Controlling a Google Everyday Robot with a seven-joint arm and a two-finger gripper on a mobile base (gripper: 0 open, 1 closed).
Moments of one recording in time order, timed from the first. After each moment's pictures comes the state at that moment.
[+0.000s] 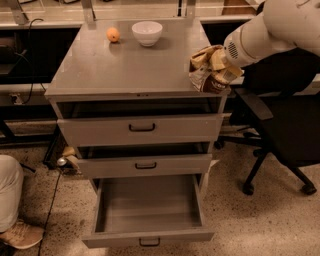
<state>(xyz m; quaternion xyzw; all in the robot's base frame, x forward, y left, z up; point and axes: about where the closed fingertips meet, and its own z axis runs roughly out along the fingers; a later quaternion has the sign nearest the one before) 0.666 -0.169 0.937 -0.24 0.88 0.04 0.40</state>
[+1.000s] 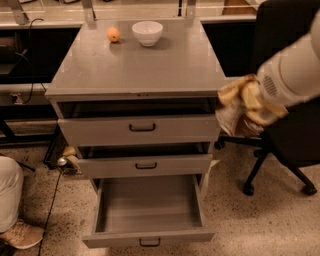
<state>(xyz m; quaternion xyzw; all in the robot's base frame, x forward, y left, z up) 0.513 -0.202 0.942 -0.20 0.92 -0.03 0.33</state>
